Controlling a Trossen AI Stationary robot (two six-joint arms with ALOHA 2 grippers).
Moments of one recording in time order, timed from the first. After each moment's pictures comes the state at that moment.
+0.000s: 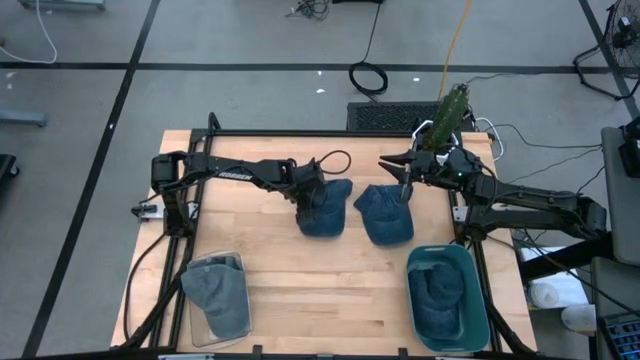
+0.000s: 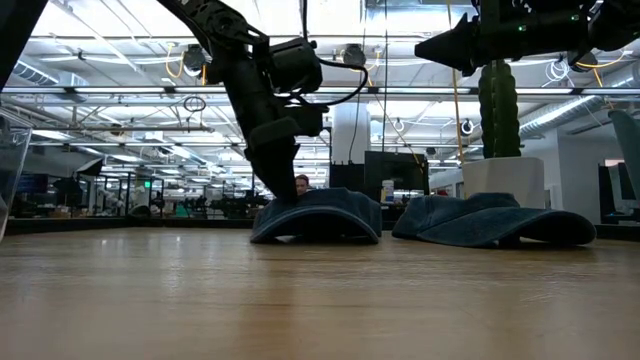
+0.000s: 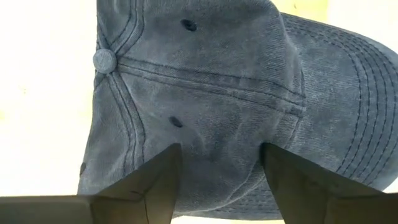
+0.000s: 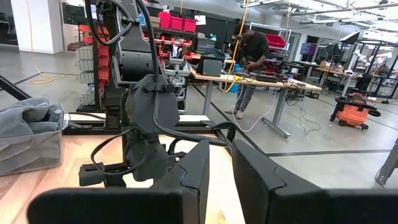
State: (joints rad) left arm 0.22 1.85 1.22 -0.50 0.05 0.03; right arm -0.38 0.80 0.47 0.39 -0.11 -0.12
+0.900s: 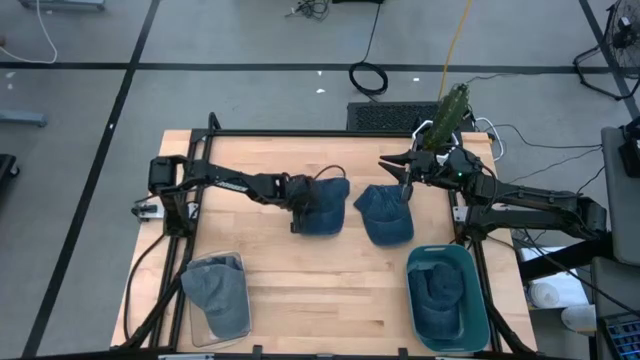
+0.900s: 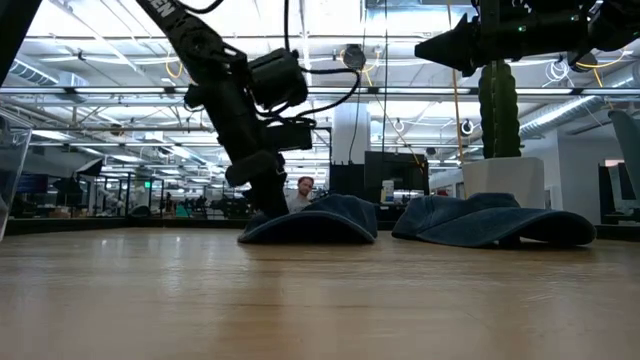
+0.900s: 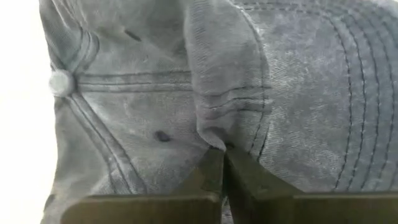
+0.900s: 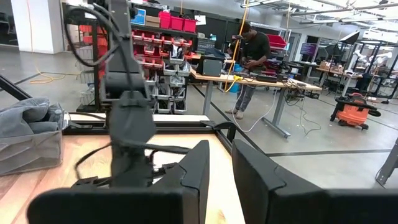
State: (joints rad) left arm 0.17 1.84 1.02 -0.28 0.02 0.15; right arm -0.38 0.80 0.47 0.39 -0.11 -0.12
